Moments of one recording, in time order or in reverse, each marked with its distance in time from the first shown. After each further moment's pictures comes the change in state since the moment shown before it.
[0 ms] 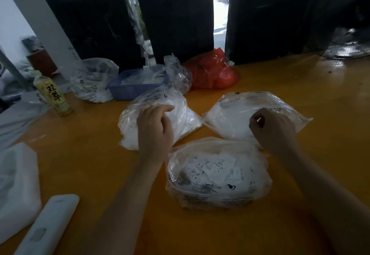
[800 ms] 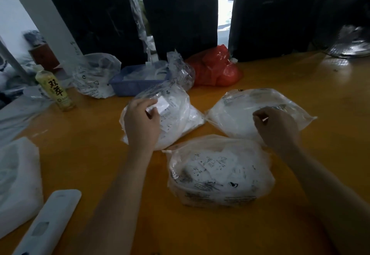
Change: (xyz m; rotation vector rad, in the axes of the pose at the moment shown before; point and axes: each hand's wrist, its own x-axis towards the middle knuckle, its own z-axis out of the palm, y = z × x) left_hand 0.021 -0.019 -0.017 0.099 0.003 -0.285; right_hand -0.001 -0.006 -0.003 0.087 -0.093 0.088
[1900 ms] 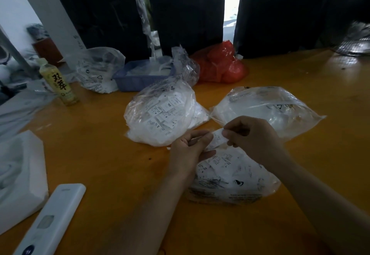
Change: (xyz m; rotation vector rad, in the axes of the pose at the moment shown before) left_hand -0.093 0.030 0.034 -1.142 -0.567 -0.715; right_hand -0.042 -0.057 0.008 0.442 -0.292 -0.101
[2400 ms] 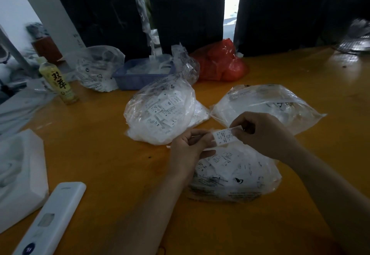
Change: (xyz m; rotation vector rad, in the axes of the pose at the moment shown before) left_hand 0.000 -0.002 -0.002 0.099 -0.004 0.047; right_hand 0.008 0.005 -0.026 -0.244 -0.099 -0.083
